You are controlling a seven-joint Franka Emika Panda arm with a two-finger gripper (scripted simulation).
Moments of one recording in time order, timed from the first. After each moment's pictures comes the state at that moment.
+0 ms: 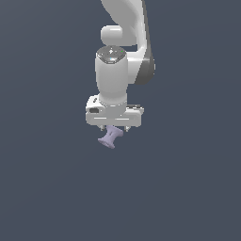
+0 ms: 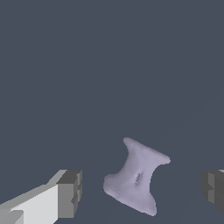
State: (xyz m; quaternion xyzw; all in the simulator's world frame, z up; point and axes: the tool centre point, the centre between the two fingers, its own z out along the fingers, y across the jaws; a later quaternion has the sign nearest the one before) arm 0.019 -0.025 0.195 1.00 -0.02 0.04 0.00
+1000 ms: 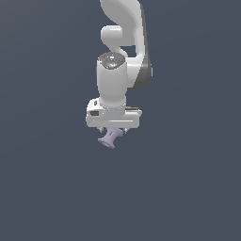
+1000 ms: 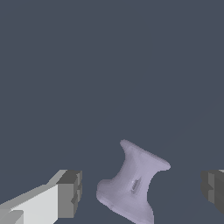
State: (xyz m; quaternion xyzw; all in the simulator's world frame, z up) arm 0.017 -0.029 0.177 1.00 0.00 0.05 0.01
